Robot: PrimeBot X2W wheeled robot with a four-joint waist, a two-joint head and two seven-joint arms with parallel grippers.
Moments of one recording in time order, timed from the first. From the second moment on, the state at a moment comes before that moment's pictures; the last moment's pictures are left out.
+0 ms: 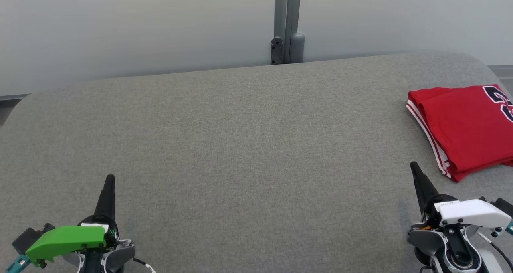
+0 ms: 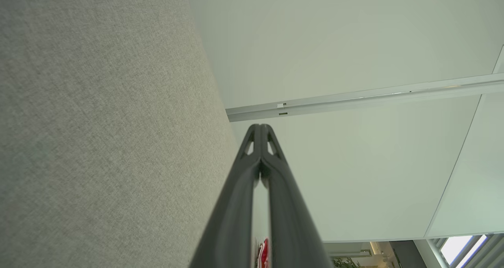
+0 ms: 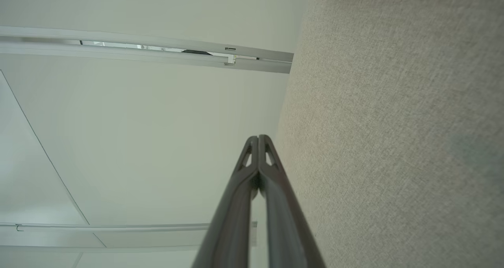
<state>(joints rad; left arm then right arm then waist) -0.08 0.05 0.09 0.24 -1.48 -0.11 0.08 -0.09 -0.06 -0.08 0.25 1.49 0.13 0.07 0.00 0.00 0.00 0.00</state>
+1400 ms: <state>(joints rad) -0.10 0.05 0.11 0.24 -1.61 -0.13 0.11 -0.10 -0.06 -0.10 0.25 1.62 0.13 0.10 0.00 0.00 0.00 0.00</state>
